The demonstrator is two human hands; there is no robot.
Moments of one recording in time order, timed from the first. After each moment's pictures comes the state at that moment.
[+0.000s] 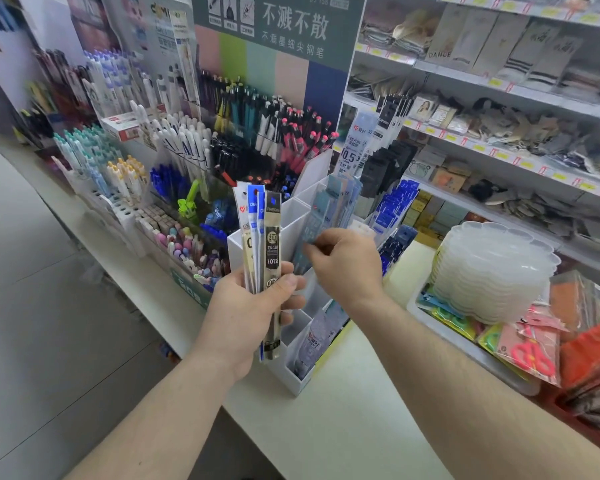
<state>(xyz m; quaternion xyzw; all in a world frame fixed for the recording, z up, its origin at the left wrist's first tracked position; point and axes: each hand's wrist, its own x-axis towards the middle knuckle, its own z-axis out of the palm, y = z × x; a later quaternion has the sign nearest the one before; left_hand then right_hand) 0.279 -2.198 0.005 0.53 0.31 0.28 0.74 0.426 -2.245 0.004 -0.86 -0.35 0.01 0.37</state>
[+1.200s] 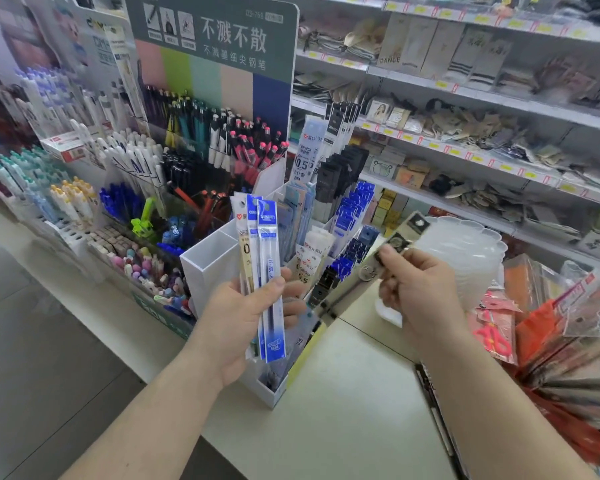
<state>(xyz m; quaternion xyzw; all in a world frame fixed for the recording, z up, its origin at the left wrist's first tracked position) 0.308 -2.206 0.010 0.50 0.27 0.17 0.80 0.459 -2.356 0.027 -0.67 -0.09 0.16 0.72</state>
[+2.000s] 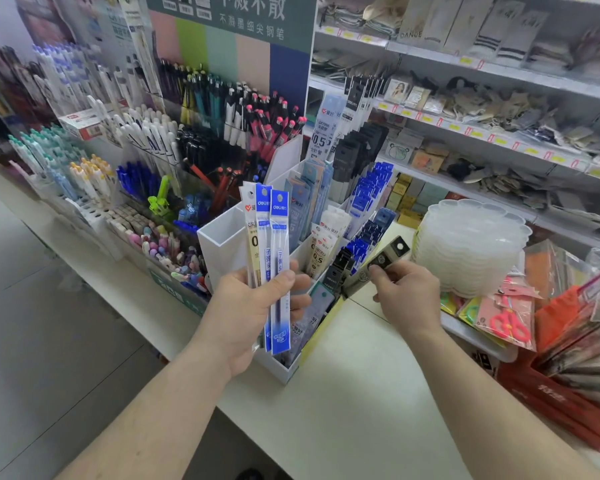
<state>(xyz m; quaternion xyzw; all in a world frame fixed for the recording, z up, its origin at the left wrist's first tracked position) 0.292 -2.208 -0.005 0.52 0.29 0.19 0.78 0.470 -2.346 -0.047 -0.88 -0.15 0.01 0.45</state>
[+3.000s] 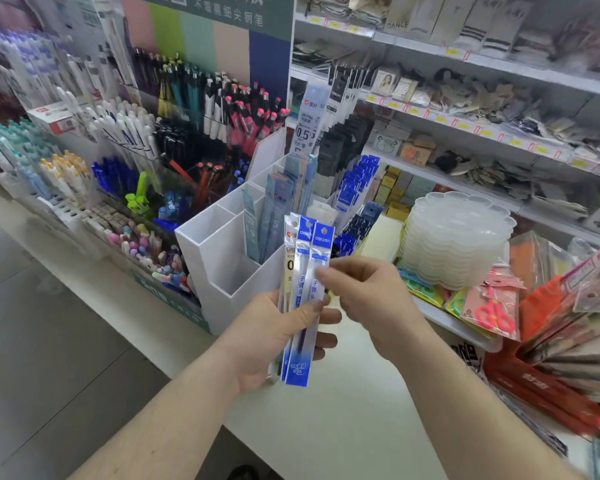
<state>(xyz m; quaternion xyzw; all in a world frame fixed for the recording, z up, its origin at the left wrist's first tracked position) 0.304 -2.234 -0.012 0.55 0.25 0.01 0.80 0.410 -2.343 0.020 -0.72 -0.19 0.31 0.59</state>
